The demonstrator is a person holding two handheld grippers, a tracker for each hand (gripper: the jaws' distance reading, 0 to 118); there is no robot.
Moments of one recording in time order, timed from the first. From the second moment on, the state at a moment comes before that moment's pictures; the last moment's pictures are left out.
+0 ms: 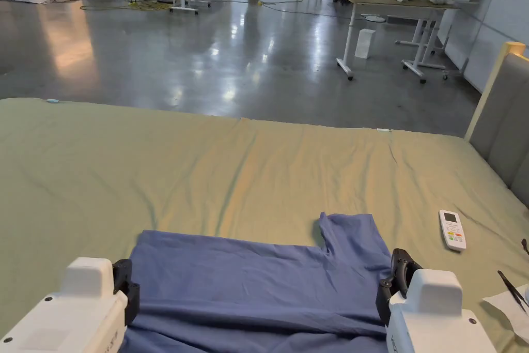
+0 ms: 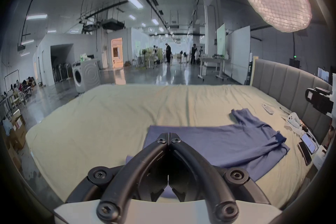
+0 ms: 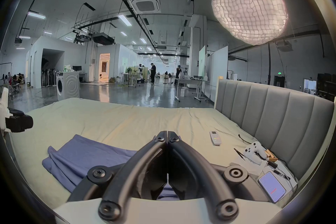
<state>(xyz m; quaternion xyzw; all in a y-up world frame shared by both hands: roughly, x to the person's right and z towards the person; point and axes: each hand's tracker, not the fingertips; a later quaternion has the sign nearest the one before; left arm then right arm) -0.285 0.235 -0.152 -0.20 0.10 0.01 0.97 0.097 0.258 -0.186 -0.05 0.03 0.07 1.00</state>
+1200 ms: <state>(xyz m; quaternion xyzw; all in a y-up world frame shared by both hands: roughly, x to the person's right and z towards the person) -0.335 0.131 -0.208 -0.52 0.09 -0.02 0.85 0.161 0.203 -0.210 -0.21 -0.02 0.05 0.98</state>
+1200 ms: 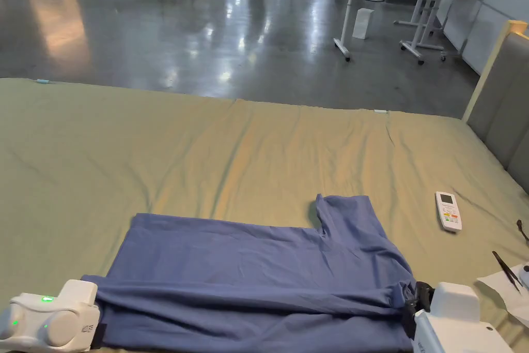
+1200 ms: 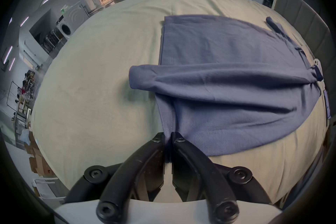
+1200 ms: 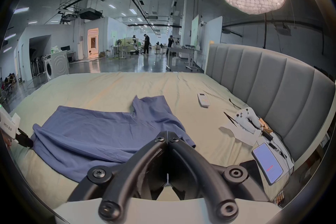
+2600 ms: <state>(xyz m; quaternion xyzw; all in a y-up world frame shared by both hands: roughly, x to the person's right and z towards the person) -0.371 0.230 -0.186 -0.38 0.07 0.05 0.92 0.202 0.221 -0.292 -0.45 0.07 0.04 0.89</state>
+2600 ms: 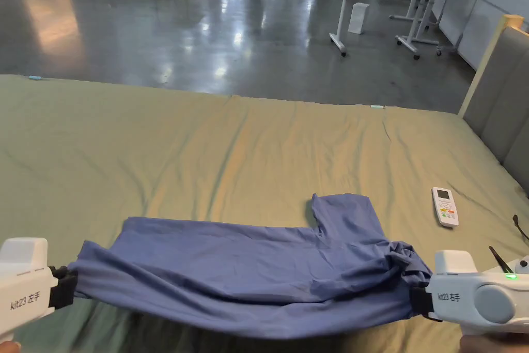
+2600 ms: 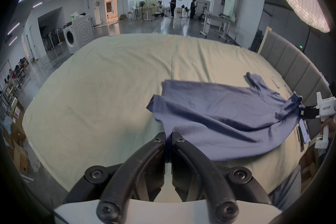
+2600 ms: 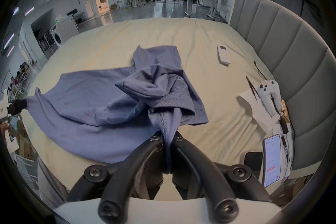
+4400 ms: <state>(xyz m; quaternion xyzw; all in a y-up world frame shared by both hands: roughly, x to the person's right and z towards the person) -0.264 0.245 -0.133 -0.15 0.07 -0.01 0.99 0.107 0.255 -0.156 -0.07 0.03 0.04 1.00</state>
